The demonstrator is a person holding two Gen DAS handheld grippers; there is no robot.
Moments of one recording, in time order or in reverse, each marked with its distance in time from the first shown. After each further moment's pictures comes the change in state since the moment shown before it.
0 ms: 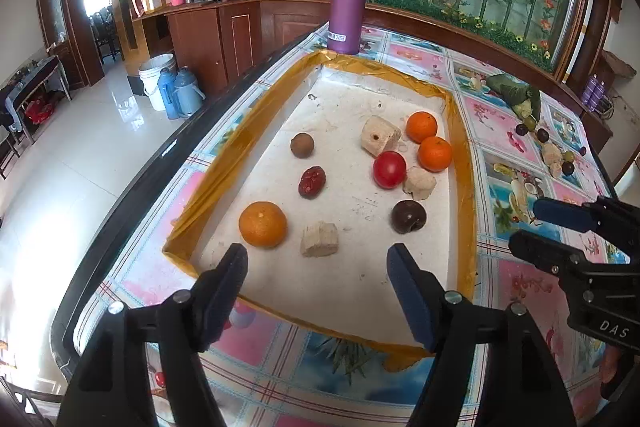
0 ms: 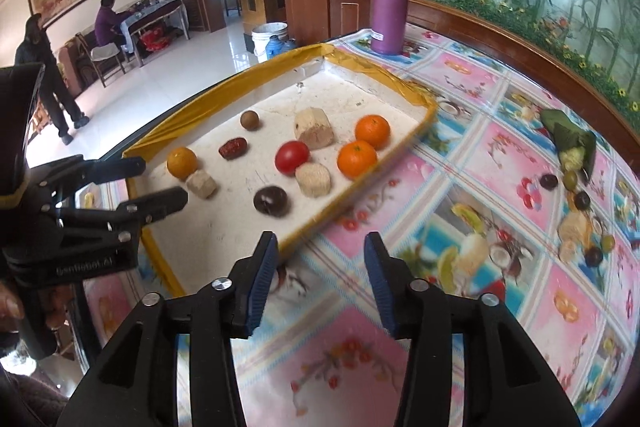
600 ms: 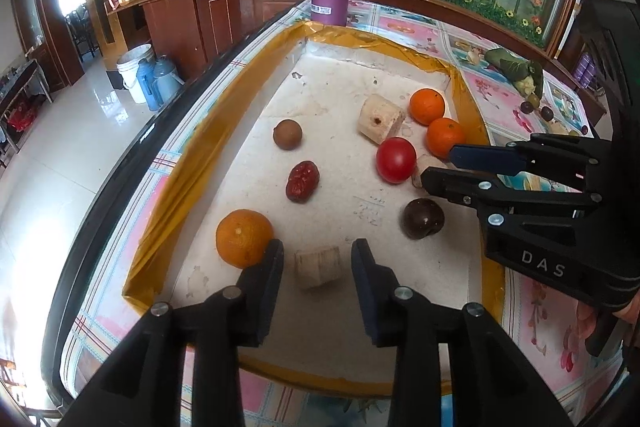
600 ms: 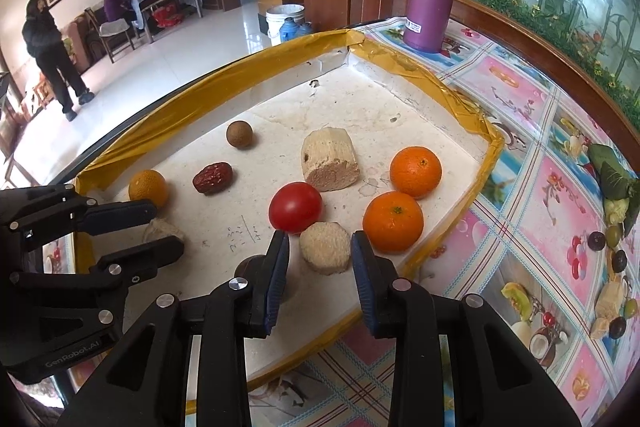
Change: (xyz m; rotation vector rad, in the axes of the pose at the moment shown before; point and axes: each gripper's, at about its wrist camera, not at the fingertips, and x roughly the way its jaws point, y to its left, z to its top) left arm 0.037 0.003 0.010 0.059 0.086 -0.043; right arm 0.072 0.013 0.045 -0.082 0.057 0.032
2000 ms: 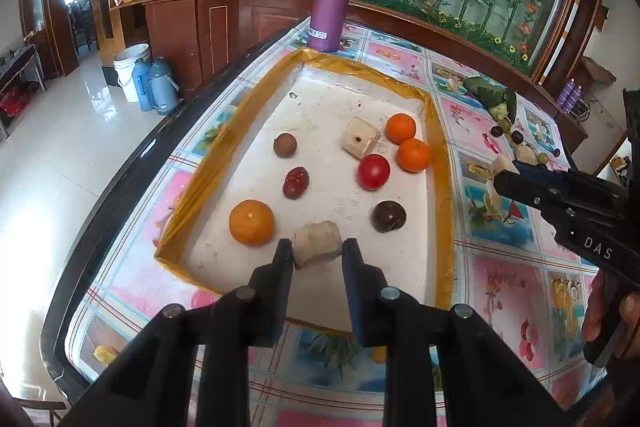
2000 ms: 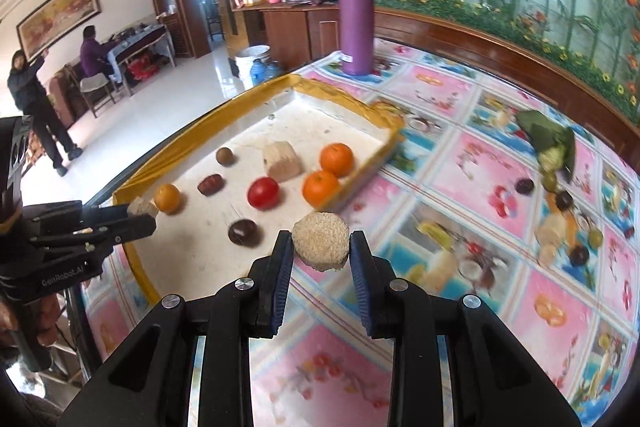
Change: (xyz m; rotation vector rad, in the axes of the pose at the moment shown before) left arm -0.035 0.007 -0.006 -0.056 -0.046 -0.077; right arm -0.076 -0.029 -0.031 0.135 -0.125 -0.037
